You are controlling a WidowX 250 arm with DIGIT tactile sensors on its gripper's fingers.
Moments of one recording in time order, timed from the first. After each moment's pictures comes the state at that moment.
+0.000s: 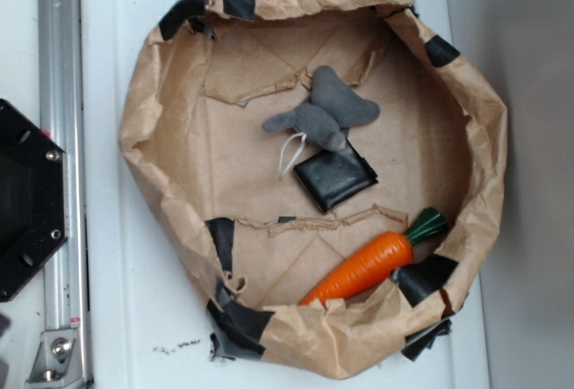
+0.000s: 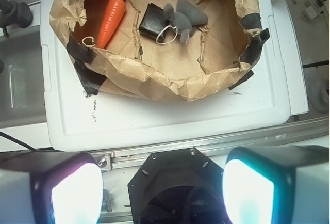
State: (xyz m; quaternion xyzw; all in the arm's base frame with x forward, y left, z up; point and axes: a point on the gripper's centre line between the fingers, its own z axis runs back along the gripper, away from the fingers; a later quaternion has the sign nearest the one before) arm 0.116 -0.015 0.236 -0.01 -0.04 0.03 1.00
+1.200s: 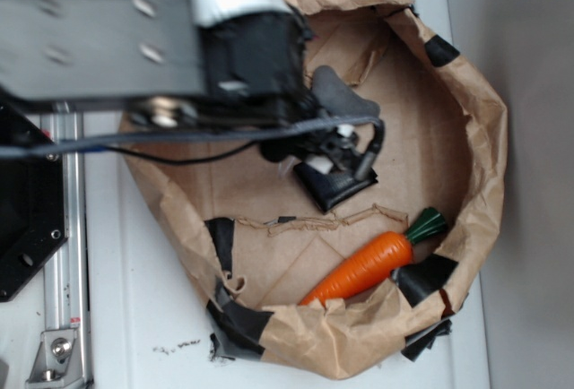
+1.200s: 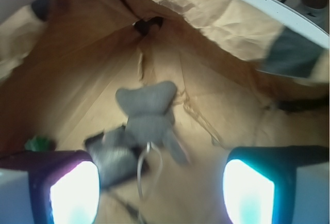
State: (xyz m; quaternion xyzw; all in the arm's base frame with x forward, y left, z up) arm 0.252 0.020 0.111 0.00 -0.14 0.44 0.89
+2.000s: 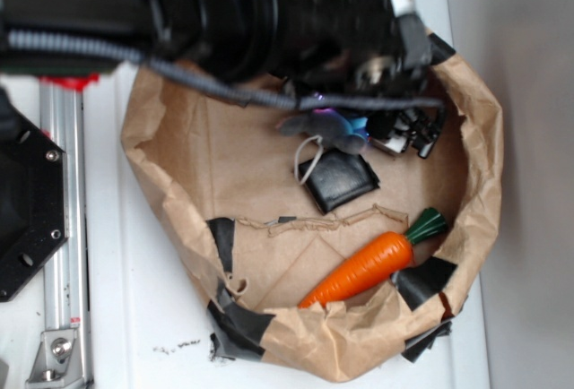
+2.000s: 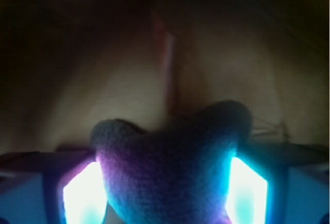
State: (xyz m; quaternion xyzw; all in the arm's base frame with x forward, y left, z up) arm 0.310 0.031 0.035 -0.05 -0.05 0.44 0.89
